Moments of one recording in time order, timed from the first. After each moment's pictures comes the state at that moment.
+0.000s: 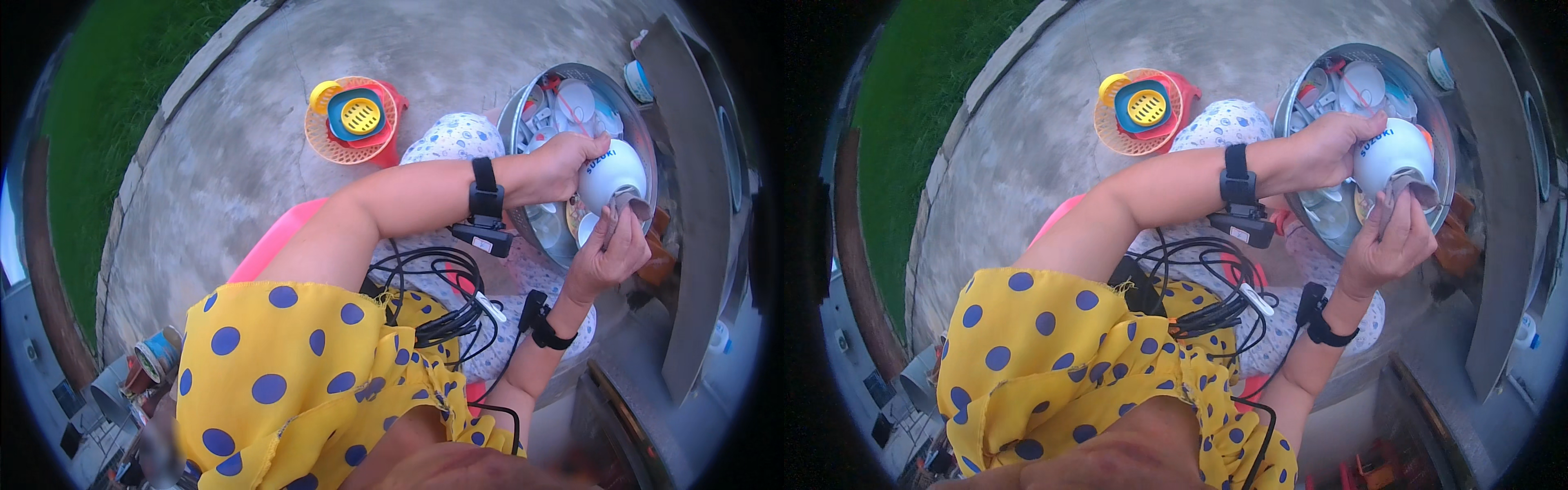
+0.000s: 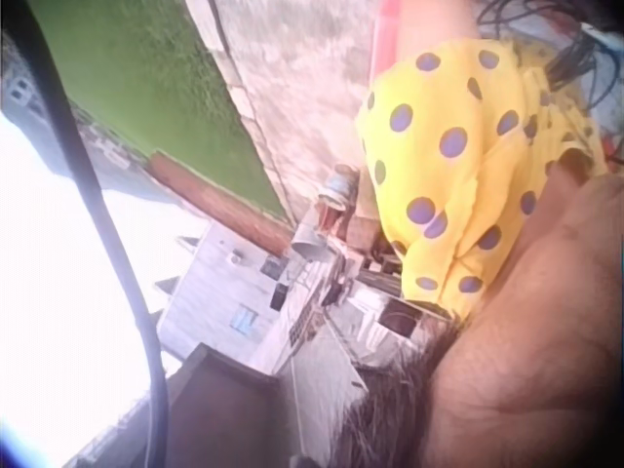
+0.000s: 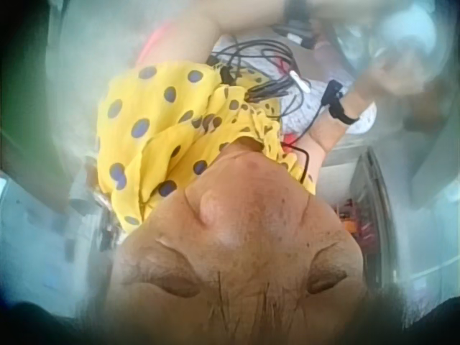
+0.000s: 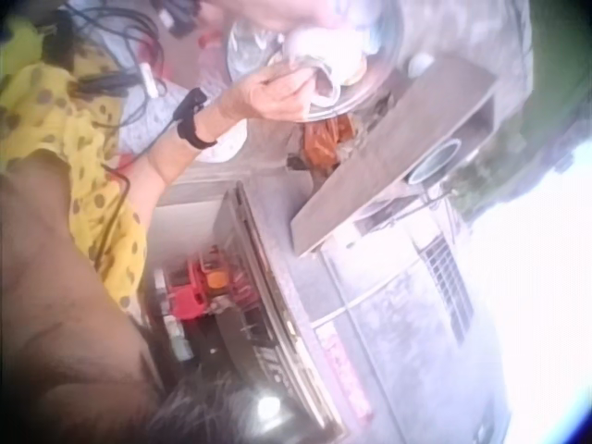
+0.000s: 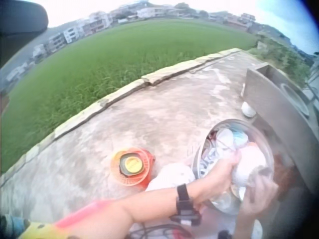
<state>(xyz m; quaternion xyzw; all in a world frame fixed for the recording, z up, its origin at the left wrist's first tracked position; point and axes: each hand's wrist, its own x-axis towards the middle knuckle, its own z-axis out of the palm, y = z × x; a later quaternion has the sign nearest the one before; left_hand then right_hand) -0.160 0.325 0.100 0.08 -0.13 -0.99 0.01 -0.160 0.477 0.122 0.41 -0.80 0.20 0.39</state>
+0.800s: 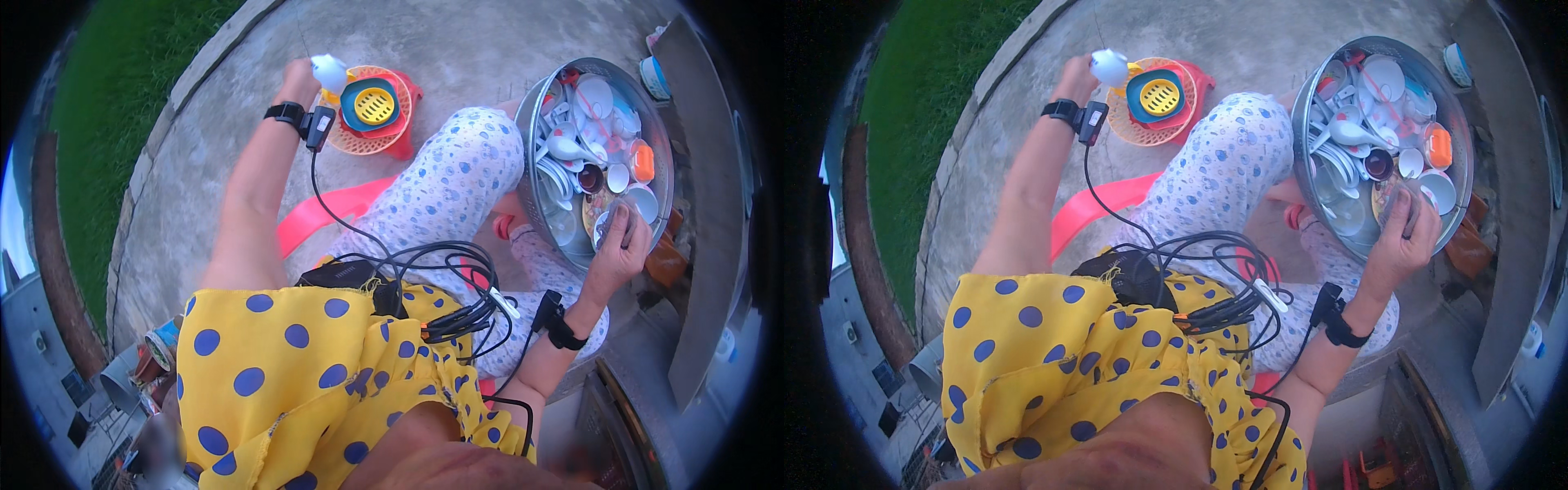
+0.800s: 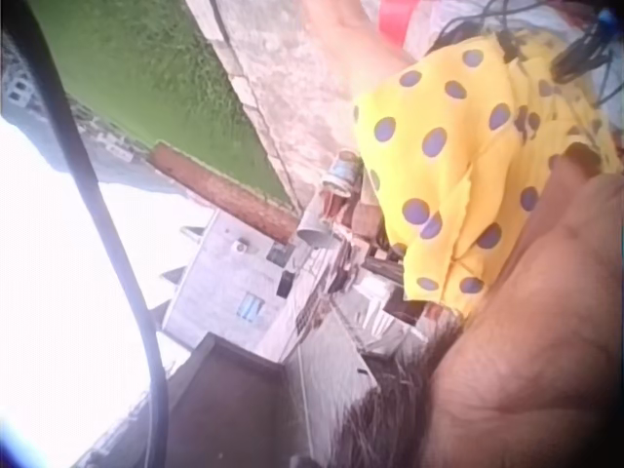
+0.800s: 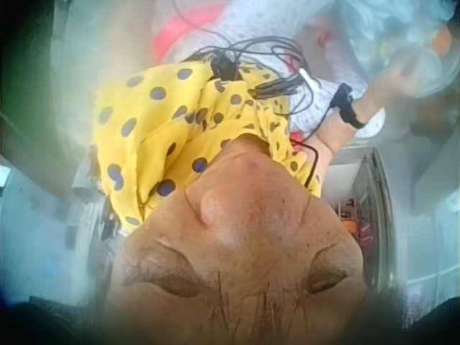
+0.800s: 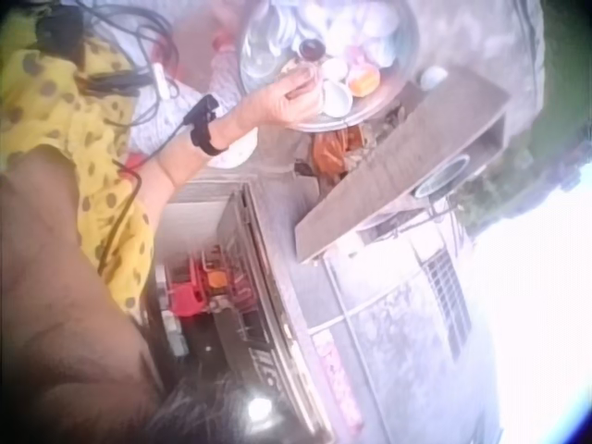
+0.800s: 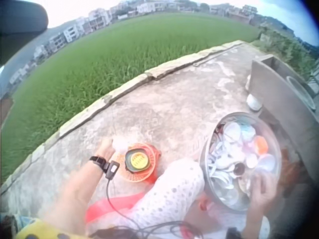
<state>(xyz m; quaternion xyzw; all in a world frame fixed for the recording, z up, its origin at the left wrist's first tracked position) 0.084 -0.028 -0.079 0.56 -0.33 -0.66 0.37 -0.171 0.490 0.101 0.33 -0.86 0.36 0.18</state>
